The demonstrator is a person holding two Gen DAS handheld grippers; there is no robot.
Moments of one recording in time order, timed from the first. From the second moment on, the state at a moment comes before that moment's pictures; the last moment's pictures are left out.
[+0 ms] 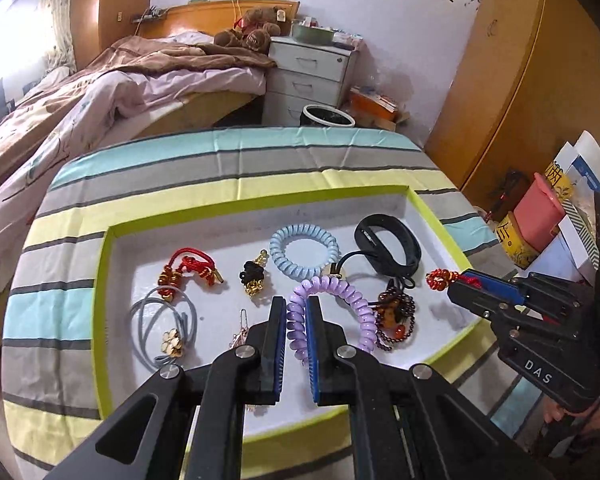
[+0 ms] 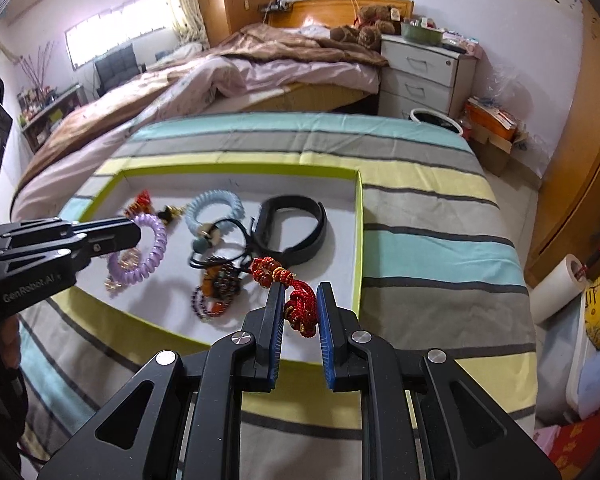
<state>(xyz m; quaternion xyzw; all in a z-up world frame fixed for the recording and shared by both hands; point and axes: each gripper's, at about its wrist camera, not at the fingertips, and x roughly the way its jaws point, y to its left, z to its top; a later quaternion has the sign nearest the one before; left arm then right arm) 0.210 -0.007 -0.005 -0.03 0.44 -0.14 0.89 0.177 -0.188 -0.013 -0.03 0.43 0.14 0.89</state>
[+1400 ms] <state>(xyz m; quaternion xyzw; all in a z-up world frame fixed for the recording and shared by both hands) 0.190 -0.004 -0.003 -0.03 0.45 -0.08 0.89 0.170 -0.178 -0.013 -0.05 0.43 0.13 0.89</state>
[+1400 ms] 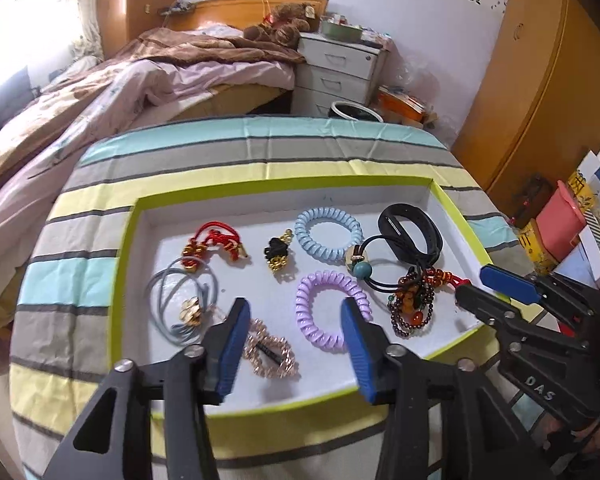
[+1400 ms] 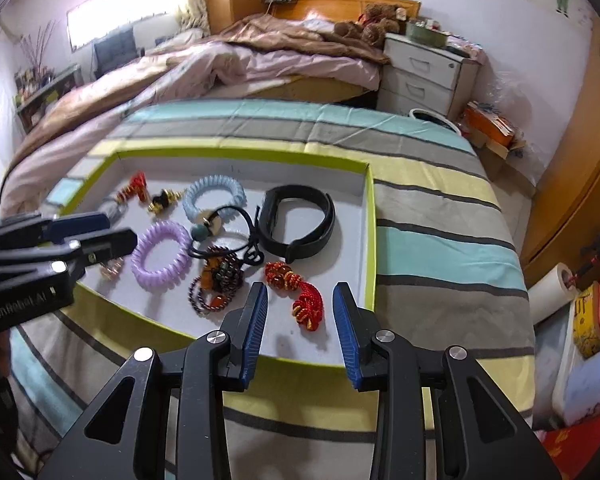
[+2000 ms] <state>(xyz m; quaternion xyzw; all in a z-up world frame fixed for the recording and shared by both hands) 0.124 0.015 0.016 -0.06 0.40 -0.01 0.92 0.113 -0.163 0.003 -0.01 0.38 0.14 0.91</state>
